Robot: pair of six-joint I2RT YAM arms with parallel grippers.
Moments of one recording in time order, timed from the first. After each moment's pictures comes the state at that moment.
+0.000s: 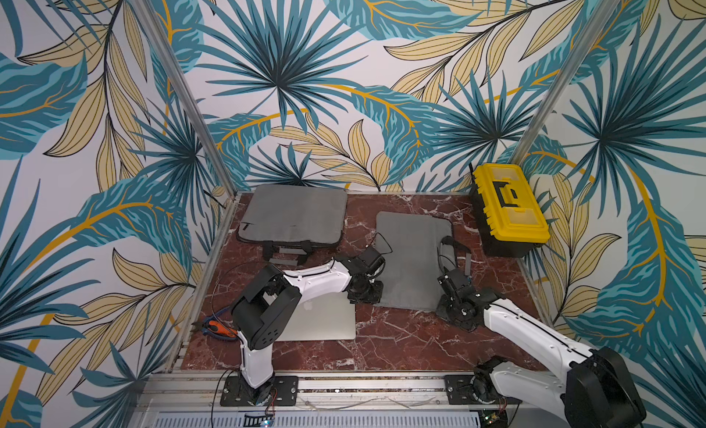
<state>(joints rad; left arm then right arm) -0.80 1.85 1.20 -0.56 0.23 -0.63 0.39 1.13 0.58 -0.75 0.17 0.88</state>
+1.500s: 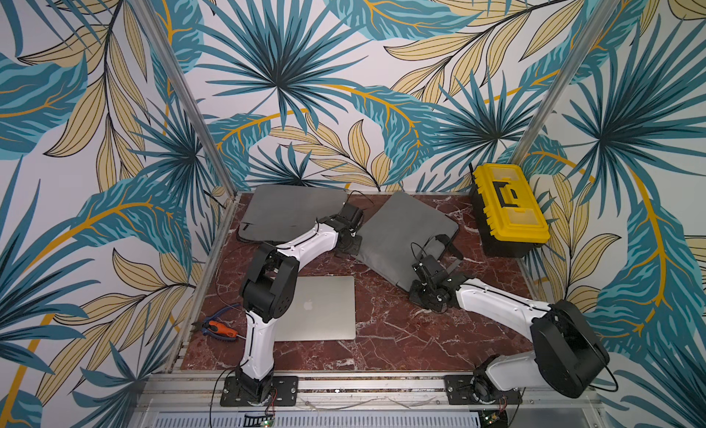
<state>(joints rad) -0.50 2.07 1.62 -0.64 -0.06 -0.23 0.53 1.46 0.76 -0.49 0.05 0.91</state>
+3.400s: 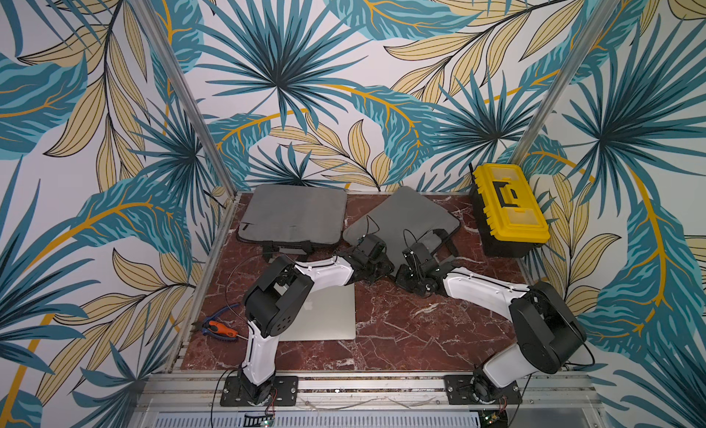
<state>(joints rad) -0.75 1.97 1.24 -0.07 0.18 -1.17 0.54 1.57 0.86 -0.30 -0.01 0.94</state>
